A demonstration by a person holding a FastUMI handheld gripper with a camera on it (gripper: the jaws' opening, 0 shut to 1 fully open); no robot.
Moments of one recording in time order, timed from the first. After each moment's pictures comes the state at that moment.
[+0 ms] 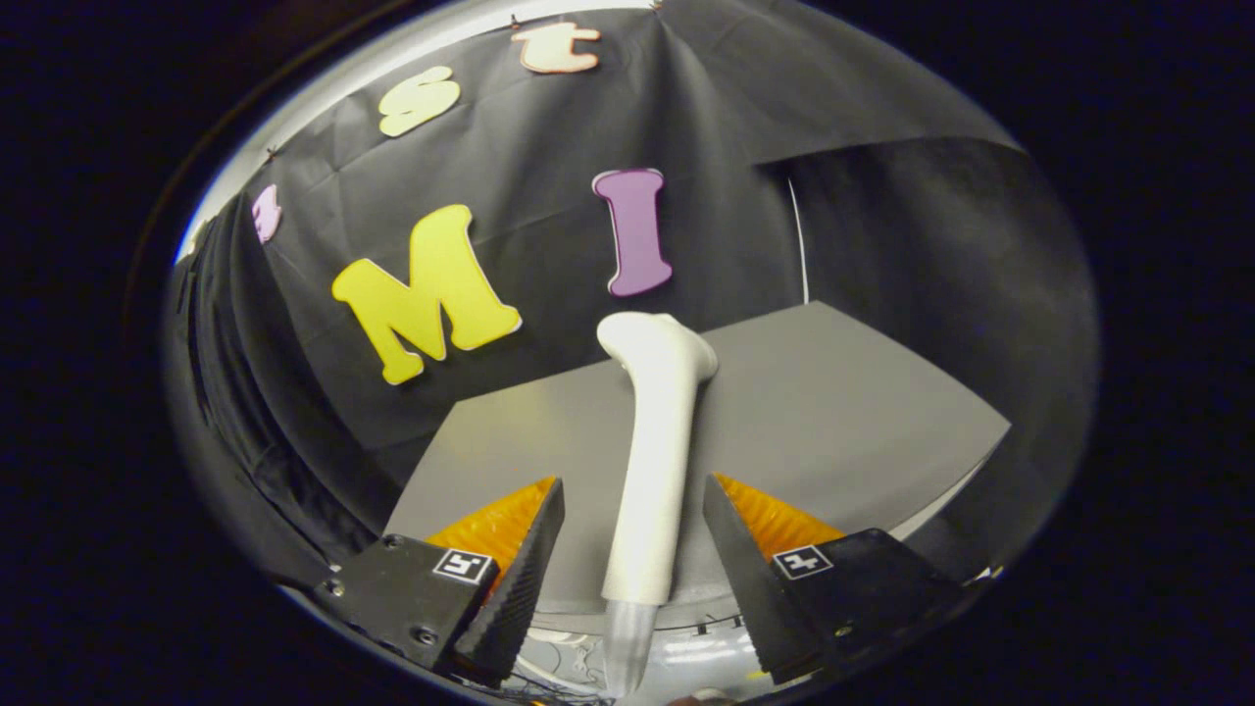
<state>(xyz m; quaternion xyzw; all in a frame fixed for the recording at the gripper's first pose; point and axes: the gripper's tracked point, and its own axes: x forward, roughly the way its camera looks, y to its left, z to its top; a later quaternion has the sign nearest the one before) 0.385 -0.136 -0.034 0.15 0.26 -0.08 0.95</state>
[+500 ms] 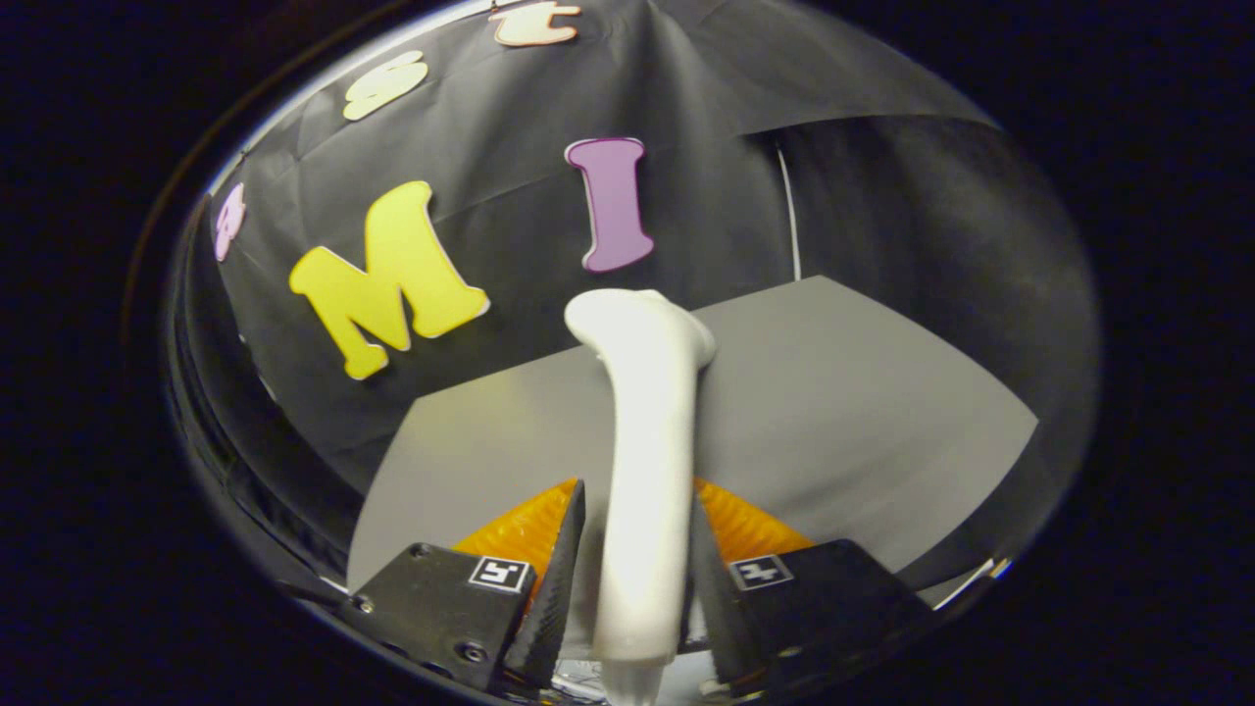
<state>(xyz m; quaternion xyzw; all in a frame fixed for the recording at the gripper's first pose) 0.423 -0.145 -0.060 0.13 0.29 -0.13 0.94</state>
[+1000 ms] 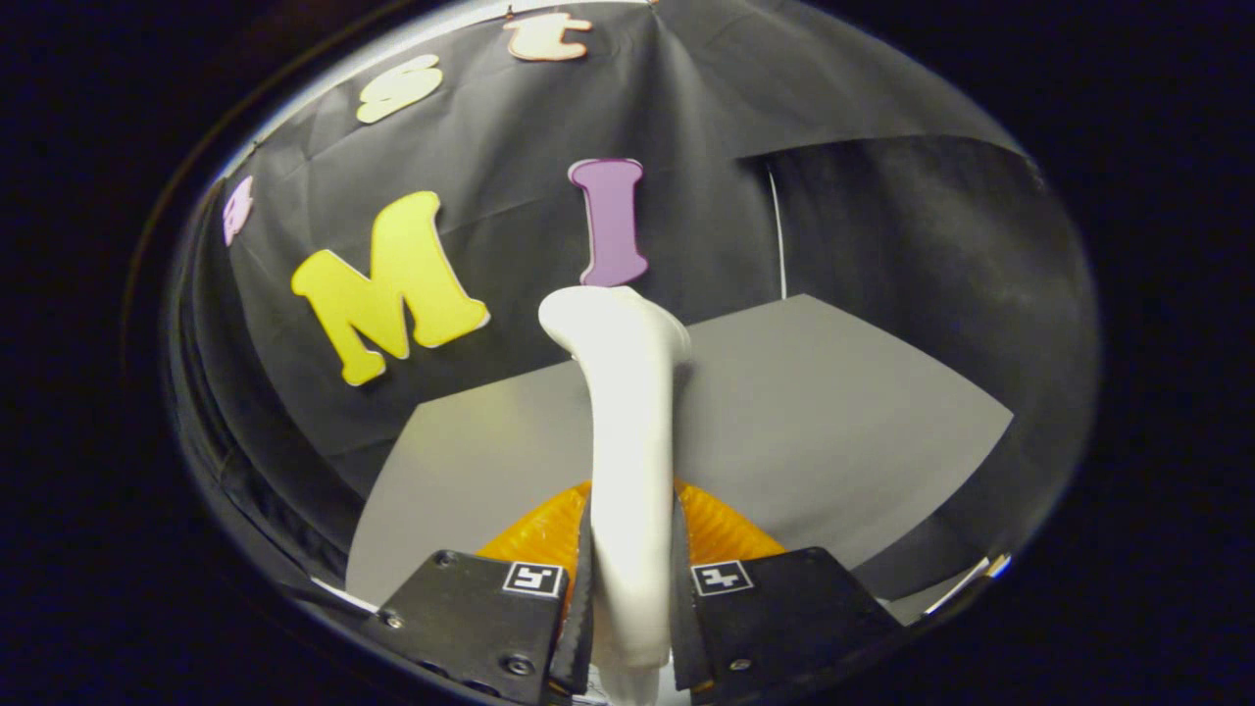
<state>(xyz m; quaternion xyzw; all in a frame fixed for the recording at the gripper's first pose) 0.397 -0.116 -0.032 0.12 0.24 -0.11 0.96</state>
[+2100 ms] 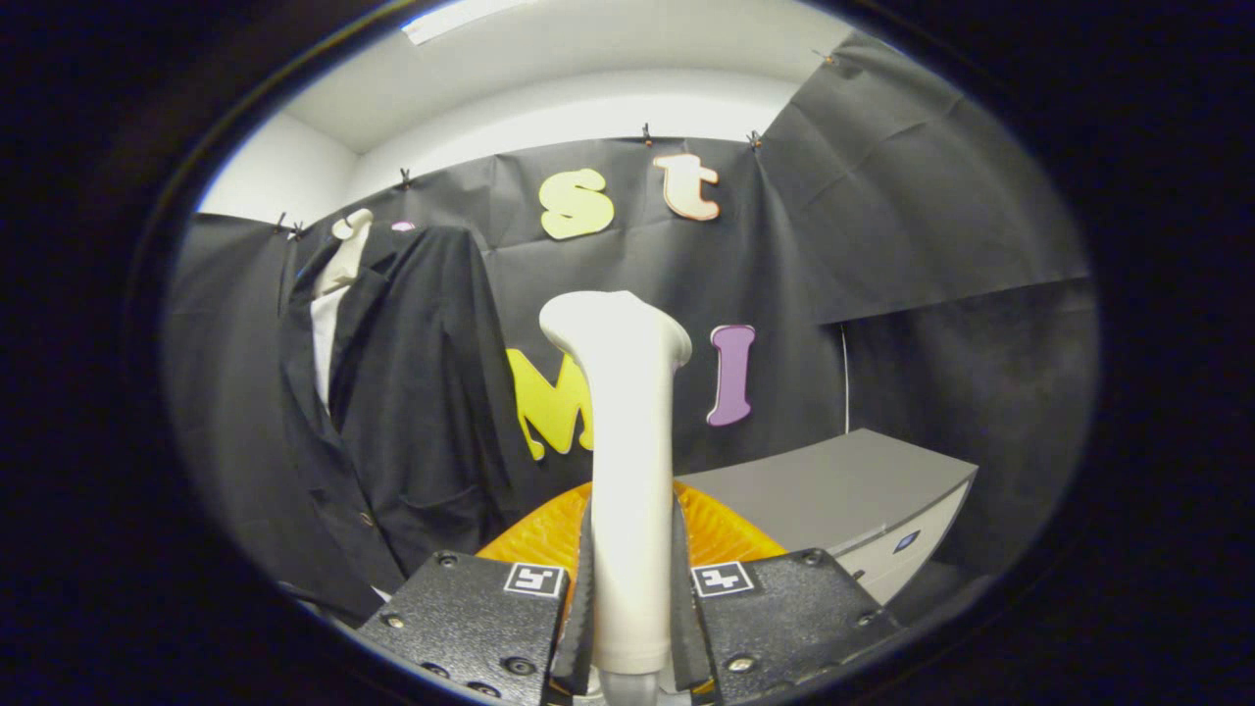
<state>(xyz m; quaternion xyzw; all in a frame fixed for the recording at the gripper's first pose) 0.262 0.087 0.089 0.05 0.02 -0.04 1.00</state>
